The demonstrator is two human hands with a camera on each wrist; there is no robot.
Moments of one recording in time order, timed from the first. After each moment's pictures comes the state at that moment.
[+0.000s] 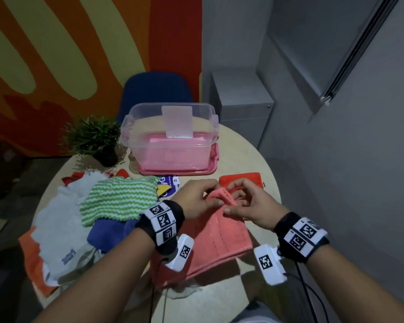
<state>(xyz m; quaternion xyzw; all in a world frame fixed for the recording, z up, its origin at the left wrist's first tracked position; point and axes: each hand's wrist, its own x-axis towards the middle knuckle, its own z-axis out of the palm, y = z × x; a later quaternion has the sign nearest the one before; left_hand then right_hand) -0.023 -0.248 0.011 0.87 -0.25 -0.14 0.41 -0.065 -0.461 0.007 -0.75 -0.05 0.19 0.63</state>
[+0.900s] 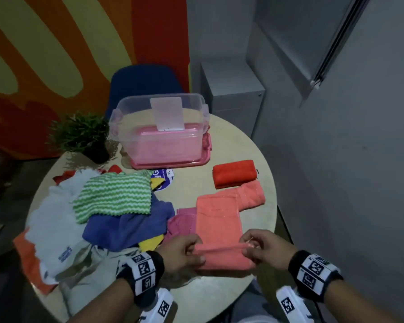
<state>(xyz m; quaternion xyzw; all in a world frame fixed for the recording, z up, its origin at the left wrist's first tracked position) -0.122 -0.205 -0.086 0.78 -0.16 -0.39 0.46 -0.162 -0.502 -0.081 -0.80 0.00 0.30 0.51</state>
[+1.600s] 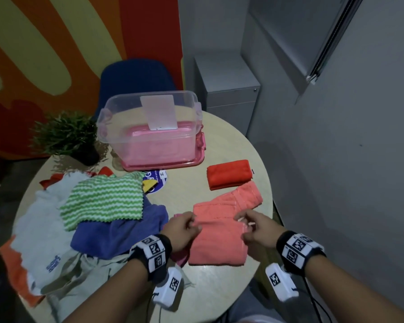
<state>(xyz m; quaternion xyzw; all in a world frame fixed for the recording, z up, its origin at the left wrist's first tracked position) -0.063 -0.235 -0.113 0.88 -0.09 -0.27 0.37 -0.108 -0.515 -0.089 -0.84 0.05 0.29 0.46</state>
